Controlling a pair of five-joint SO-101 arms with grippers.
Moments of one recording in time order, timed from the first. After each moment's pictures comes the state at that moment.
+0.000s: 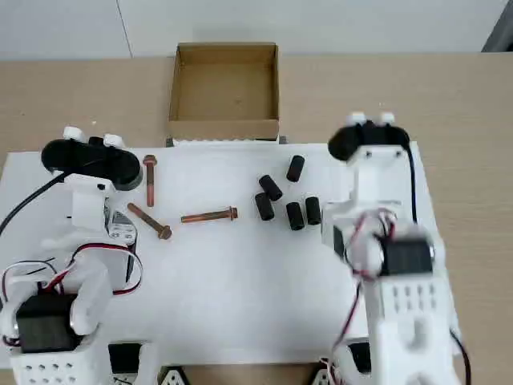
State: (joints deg) left arm -7.3 -61.5 30.3 91.5 -8.4; right arm -8.5 -44.2 32.8 78.2 -5.6
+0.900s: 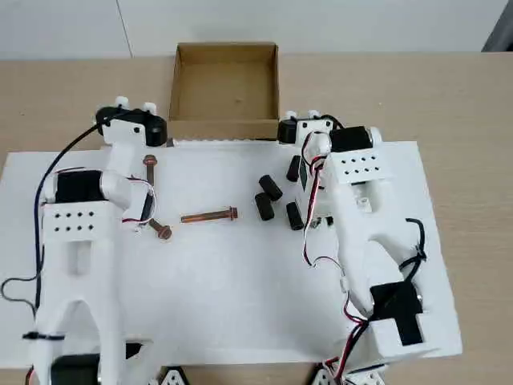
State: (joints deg) left arm -7.3 -21.2 22.2 87.9 -10.4; right arm -12.6 2.3 3.8 91.4 5.2
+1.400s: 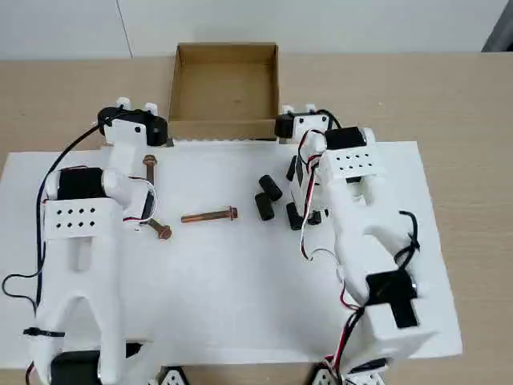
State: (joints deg) left arm -7.3 -20.4 22.2 87.2 -10.4; right arm -12.7 8.4 3.8 83.5 5.2
